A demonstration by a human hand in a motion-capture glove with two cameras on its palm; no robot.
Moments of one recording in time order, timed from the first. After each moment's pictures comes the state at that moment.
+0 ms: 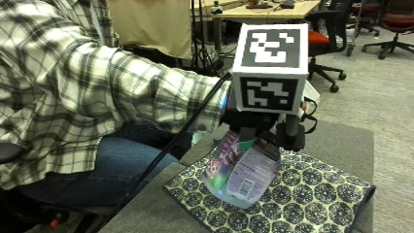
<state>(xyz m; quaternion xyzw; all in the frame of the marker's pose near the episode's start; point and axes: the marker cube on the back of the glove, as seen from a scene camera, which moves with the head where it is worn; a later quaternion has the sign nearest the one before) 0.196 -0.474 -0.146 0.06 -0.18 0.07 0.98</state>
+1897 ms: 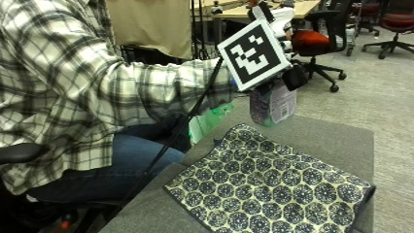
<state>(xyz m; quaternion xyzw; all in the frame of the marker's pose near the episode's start) 0.058 -0.481 -0.178 0.26 -0.46 -0.16 0.83</state>
